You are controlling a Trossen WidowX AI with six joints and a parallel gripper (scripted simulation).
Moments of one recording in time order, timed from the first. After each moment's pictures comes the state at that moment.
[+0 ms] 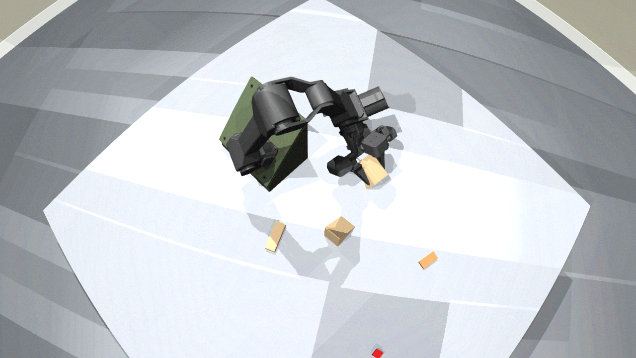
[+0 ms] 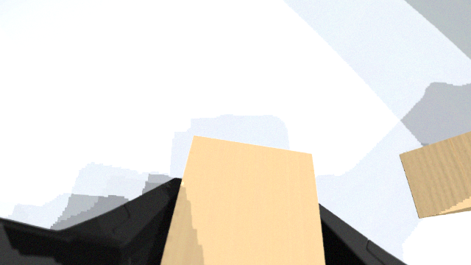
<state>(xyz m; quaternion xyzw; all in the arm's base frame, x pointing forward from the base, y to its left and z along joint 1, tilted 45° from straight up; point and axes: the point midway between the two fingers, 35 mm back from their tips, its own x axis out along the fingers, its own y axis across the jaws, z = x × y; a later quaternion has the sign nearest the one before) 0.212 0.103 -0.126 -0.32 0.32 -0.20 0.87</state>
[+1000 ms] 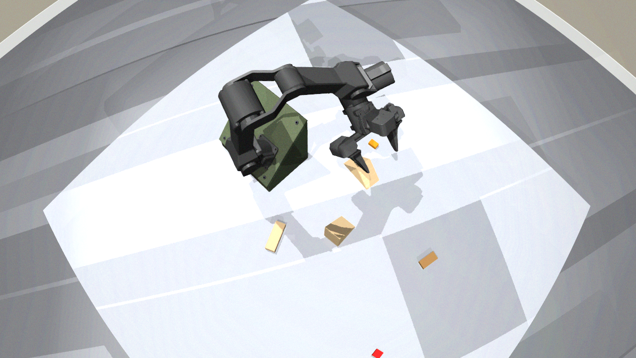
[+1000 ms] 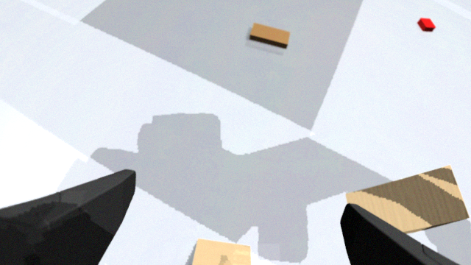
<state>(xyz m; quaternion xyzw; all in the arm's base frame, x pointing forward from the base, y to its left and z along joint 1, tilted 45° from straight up) 0.213 0.167 -0.063 -0.32 0.32 -0.20 0.87</state>
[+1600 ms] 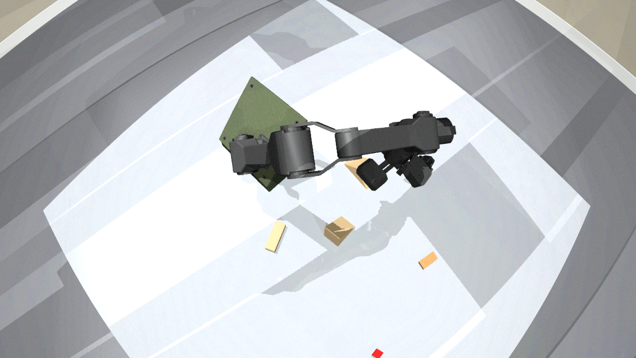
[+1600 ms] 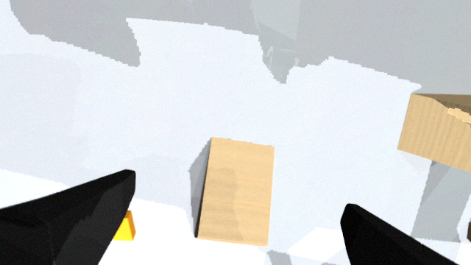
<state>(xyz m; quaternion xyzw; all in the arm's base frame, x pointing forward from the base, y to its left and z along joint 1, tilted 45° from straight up) 0.253 0.141 -0.094 -0.24 0.66 -0.34 0.63</state>
